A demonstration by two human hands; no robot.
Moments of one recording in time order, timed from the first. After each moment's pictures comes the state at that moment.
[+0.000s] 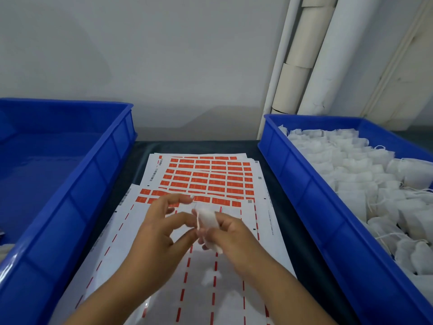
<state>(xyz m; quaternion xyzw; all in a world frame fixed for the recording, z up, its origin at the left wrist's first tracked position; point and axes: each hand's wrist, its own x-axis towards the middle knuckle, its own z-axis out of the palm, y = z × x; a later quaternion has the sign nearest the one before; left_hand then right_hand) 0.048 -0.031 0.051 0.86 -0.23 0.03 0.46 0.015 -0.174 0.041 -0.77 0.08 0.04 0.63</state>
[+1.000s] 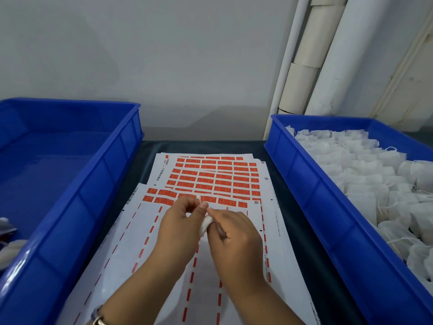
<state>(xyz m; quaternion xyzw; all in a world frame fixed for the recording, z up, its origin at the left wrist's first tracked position) 0.064 -0.071 0.041 0.77 0.01 -0.04 0.64 0.014 -0.152 0.018 -0.85 0.02 -0.42 0.32</state>
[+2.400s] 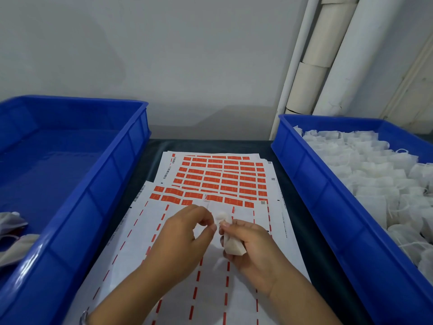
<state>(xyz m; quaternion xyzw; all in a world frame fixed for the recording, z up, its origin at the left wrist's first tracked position) 0.058 -0.042 0.035 0.89 -0.21 0.02 0.40 0.010 -0.174 0.040 -0.57 0.21 0.05 0.79</state>
